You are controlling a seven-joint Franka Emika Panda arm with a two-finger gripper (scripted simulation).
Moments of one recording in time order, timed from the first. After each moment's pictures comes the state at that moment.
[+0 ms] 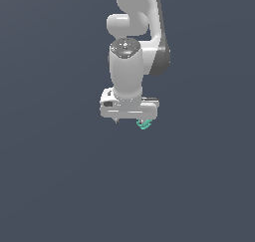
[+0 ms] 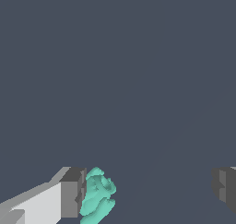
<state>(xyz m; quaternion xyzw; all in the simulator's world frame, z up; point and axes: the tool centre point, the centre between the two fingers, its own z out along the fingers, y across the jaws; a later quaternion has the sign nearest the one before) 0.005 0.007 0.187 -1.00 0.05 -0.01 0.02</state>
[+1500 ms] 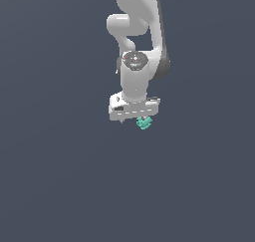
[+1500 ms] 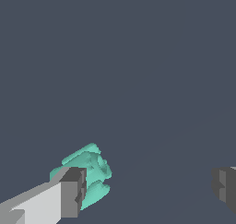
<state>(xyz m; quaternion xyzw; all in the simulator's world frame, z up) -0.037 0.026 0.140 -1.00 -0.08 0.01 0.01</state>
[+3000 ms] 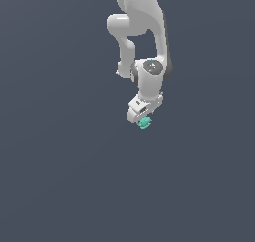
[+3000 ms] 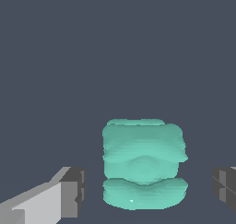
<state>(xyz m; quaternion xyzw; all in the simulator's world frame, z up) -0.104 0.089 0.078 -0.94 -0.33 0.00 0.00</state>
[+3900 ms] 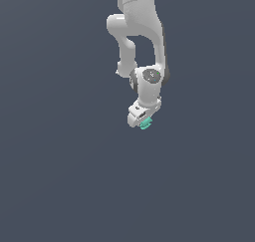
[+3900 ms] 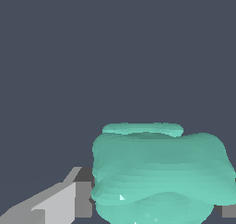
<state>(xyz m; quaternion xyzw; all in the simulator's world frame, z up) -0.105 0.089 0.041 -0.94 -0.33 0.00 0.00</state>
